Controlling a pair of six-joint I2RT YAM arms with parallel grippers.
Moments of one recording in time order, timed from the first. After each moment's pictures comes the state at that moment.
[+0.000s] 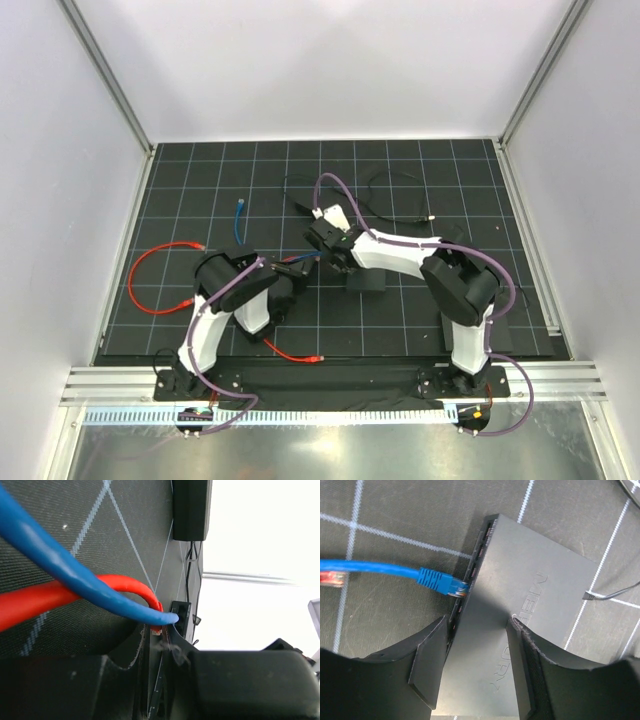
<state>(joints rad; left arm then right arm) -0.82 2.14 0.38 1.50 -0.57 -1.59 0.85 1.91 1.26 -0.55 0.58 0.39</state>
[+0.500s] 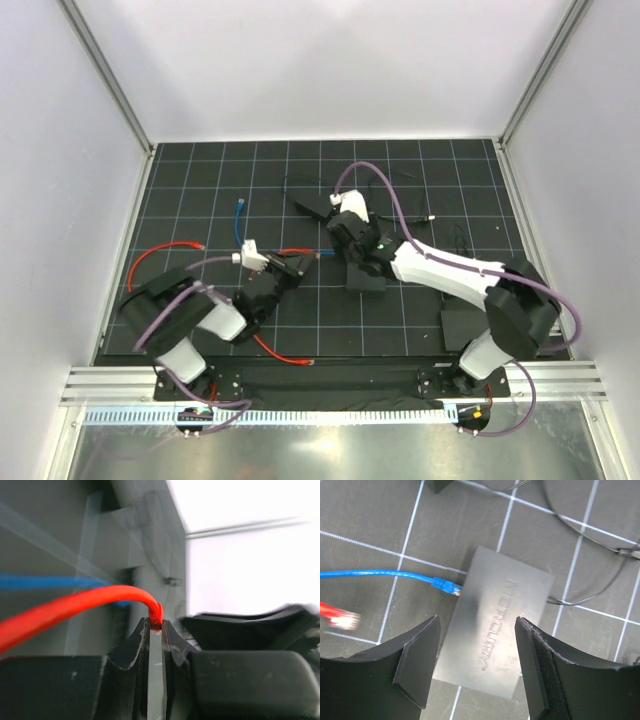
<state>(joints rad) -0.82 1.67 0.26 1.25 -0.42 -1.35 0.85 1.58 1.08 -0.36 0.54 0.33</state>
